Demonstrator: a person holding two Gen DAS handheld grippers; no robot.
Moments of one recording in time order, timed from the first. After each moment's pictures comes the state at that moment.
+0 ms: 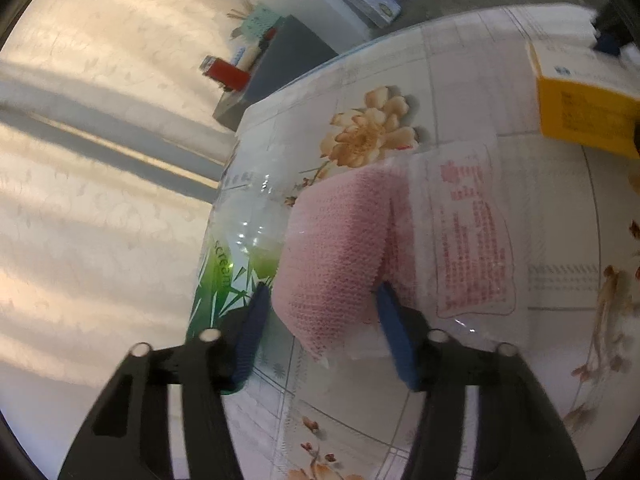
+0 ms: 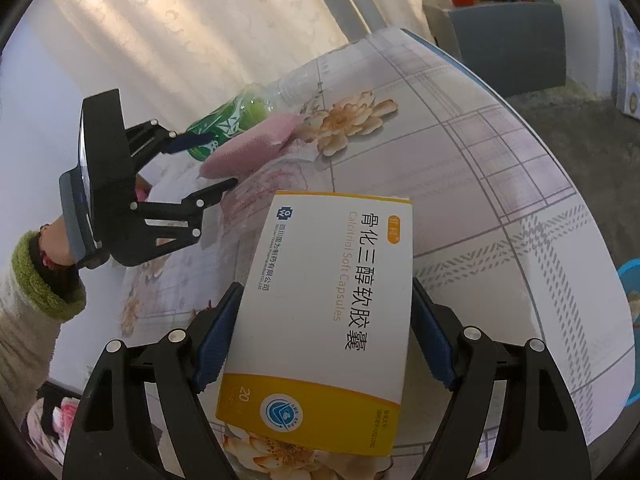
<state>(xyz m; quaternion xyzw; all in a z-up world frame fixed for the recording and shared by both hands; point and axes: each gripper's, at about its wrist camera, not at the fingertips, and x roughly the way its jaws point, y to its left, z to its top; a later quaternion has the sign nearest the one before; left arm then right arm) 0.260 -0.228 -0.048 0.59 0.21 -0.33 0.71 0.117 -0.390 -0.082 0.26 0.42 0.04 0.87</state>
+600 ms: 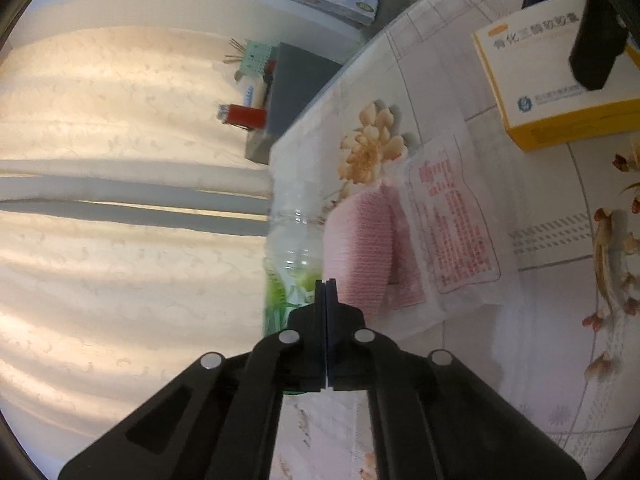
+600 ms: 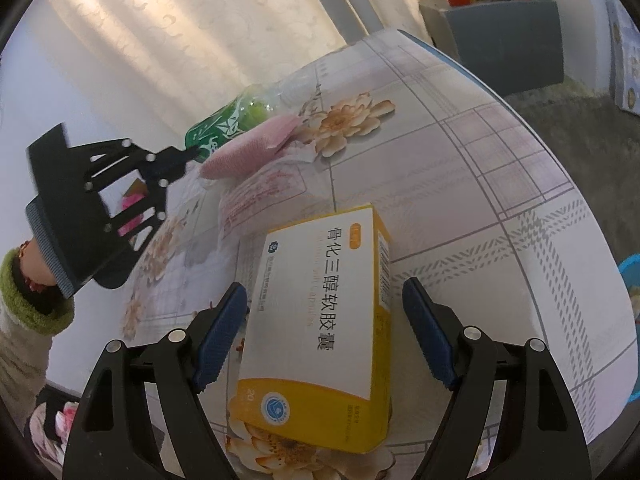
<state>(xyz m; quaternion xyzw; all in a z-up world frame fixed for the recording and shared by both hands) 0.219 -0.220 -0.039 0.68 0.08 -0.28 0.67 0.118 -0.394 -0.085 0.27 0.42 0.03 0.87</state>
